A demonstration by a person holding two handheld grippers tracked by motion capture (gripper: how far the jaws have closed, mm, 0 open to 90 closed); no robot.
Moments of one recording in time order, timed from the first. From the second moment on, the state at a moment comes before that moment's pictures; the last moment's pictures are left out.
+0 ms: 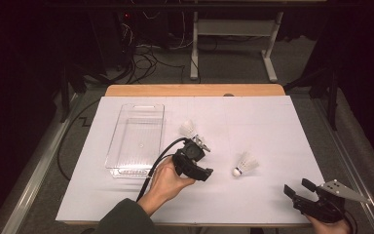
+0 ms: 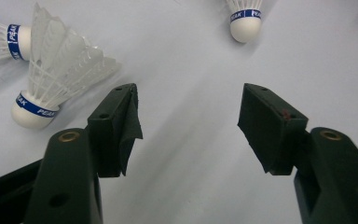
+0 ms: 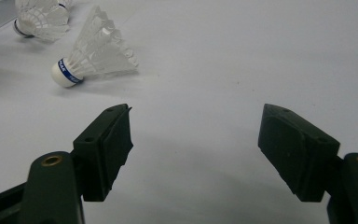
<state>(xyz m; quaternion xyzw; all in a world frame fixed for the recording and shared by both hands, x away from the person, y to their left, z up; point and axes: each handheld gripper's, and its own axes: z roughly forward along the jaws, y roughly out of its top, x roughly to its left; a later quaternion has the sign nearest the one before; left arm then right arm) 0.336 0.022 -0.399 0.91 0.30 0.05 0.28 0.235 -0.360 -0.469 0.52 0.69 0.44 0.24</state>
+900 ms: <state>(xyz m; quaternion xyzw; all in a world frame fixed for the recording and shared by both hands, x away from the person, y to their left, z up) 0.323 0.042 -0.404 0.91 0.31 0.05 0.29 0.234 -0.360 -0.468 0.52 0.69 0.44 0.24</state>
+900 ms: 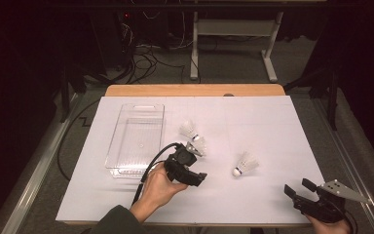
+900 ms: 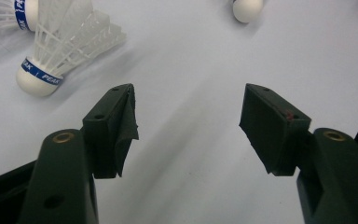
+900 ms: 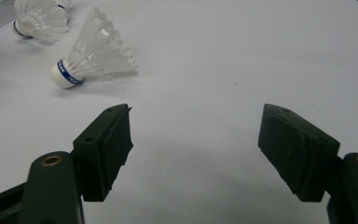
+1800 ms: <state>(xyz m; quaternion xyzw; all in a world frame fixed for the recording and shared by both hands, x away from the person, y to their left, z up) 0.309 0.075 -0.416 0.89 0.33 0.05 0.30 0.234 -0.359 -0.468 0.53 0.69 0.44 0.24</state>
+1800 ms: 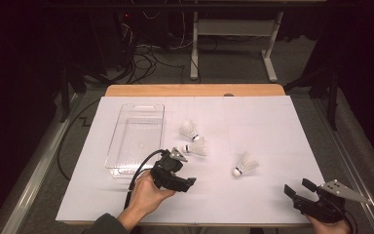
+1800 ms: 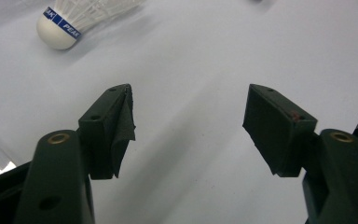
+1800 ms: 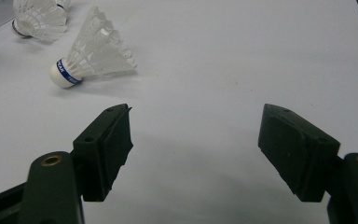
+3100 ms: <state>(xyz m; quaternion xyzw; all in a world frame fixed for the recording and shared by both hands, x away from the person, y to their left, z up) 0.287 0.109 -0.422 0.88 0.35 0.08 0.32 0.234 -0.359 -0.468 0.53 0.69 0.43 0.24</state>
